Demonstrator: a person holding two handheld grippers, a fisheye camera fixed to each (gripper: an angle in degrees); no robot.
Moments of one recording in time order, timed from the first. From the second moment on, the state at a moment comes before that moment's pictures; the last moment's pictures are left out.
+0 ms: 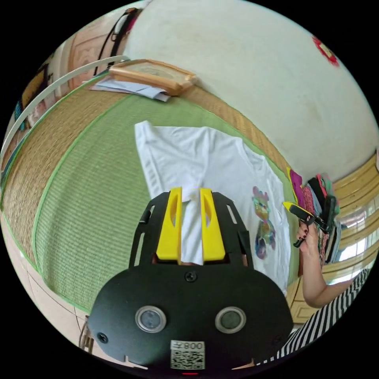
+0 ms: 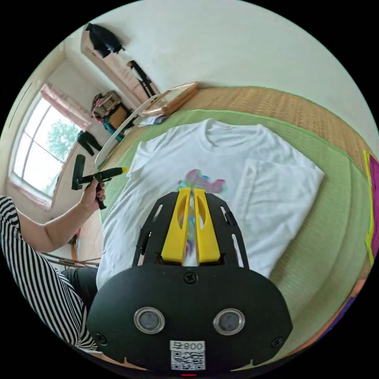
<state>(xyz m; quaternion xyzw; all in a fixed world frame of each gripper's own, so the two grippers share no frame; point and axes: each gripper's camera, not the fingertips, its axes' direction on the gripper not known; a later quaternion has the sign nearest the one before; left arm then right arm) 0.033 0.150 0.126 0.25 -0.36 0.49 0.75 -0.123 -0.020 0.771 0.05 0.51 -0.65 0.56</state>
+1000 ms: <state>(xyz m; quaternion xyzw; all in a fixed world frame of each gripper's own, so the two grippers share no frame) -0.016 0.231 0.060 0.27 -0.47 0.51 0.67 -0.027 -0.128 1.292 -0.11 0.63 -0.68 0.35</state>
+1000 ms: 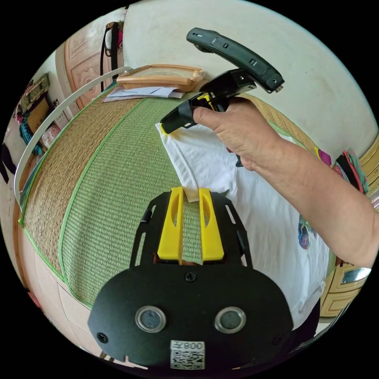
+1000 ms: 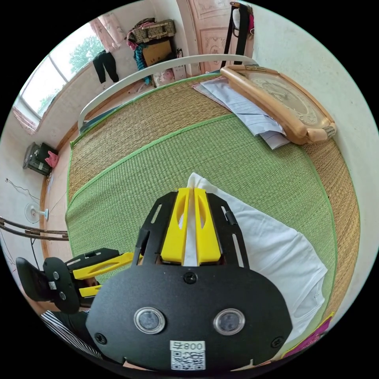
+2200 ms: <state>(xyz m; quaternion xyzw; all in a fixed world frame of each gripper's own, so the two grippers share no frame) -0.013 0.274 0.094 0.08 -0.45 0.63 0.62 -0.161 -0.159 0.989 -0.08 0.48 -0.63 0.60</state>
